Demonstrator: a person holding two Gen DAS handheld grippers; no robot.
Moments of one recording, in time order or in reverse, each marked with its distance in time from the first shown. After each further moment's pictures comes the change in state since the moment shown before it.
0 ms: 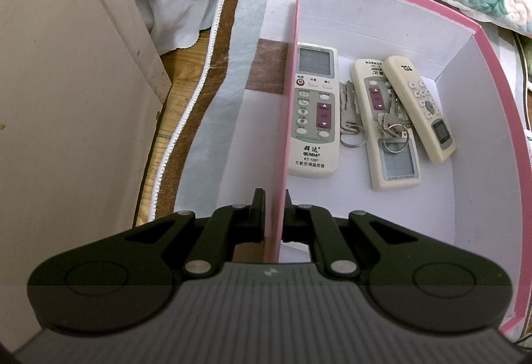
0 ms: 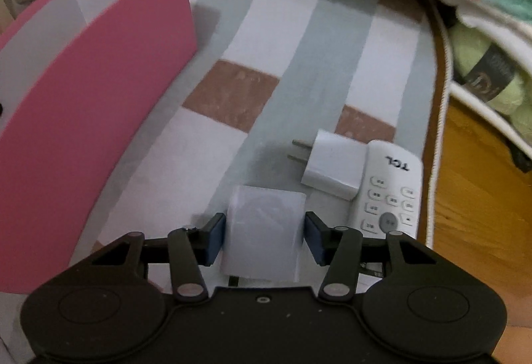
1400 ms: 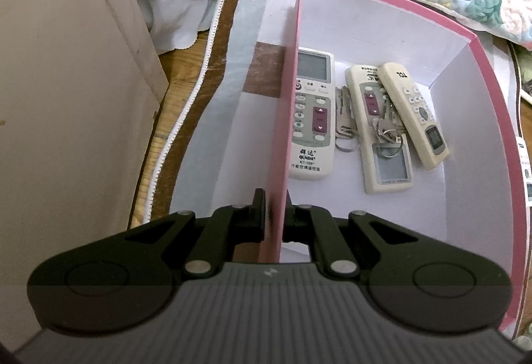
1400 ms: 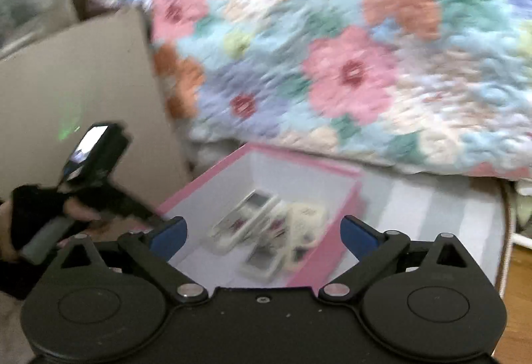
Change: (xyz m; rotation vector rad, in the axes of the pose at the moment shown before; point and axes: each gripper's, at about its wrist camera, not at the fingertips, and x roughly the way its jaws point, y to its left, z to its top) left arm -0.003 0.004 0.000 -0.021 -0.009 -0.031; right arm -0.141 0.082 -0.009 -0.068 -0.594 0.304
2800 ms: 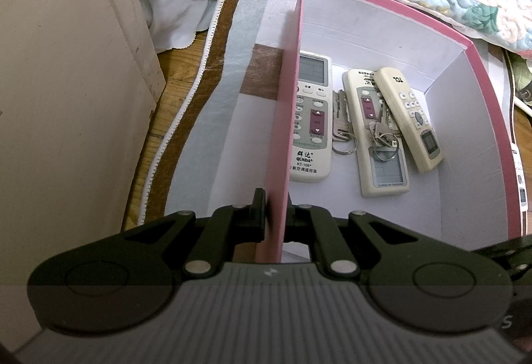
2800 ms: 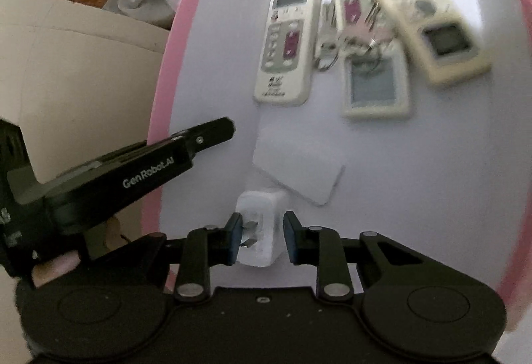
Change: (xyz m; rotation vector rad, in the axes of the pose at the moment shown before) left arm -0.001 0.006 -0.003 -0.020 -0.016 -0.039; right arm 0.157 0.030 -0.027 0.579 0.747 0.233
